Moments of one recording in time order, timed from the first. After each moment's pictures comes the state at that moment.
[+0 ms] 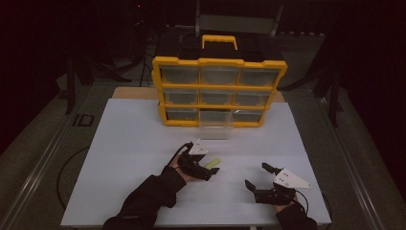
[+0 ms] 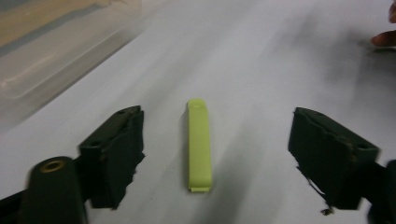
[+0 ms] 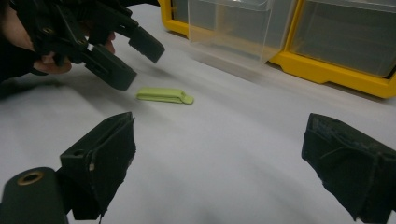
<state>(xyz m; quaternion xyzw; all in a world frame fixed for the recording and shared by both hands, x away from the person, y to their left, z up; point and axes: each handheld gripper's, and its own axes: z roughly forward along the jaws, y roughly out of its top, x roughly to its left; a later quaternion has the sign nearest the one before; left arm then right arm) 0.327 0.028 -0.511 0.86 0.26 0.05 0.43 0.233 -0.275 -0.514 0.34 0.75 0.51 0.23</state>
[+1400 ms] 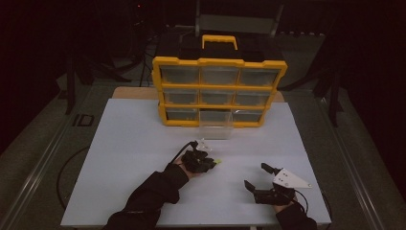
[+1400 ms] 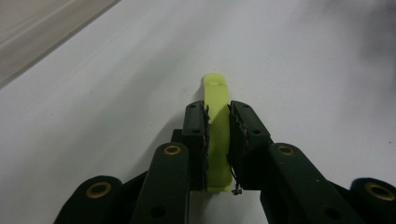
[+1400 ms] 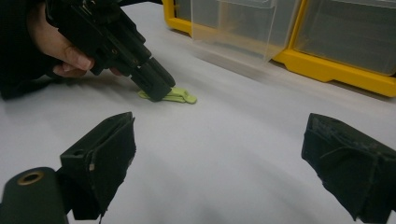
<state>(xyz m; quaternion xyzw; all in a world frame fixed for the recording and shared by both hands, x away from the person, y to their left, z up) 0.344 0.017 -0.524 0.89 0.27 0.03 0.37 0.233 -0.274 -0.515 0.34 0.76 0.51 0.23</state>
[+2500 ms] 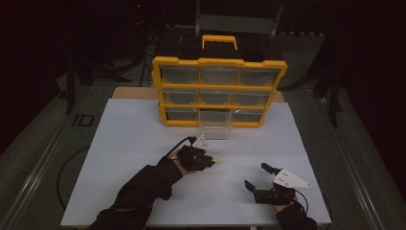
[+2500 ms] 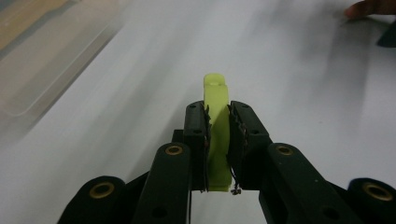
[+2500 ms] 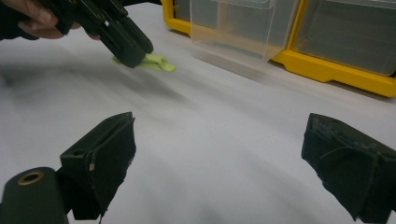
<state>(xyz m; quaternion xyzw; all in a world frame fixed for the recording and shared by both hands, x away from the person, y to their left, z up) 0.334 0.029 -0.475 0.91 0.20 0.03 0.37 0.233 -0.275 -0.514 0.34 0.75 0.52 0.23</state>
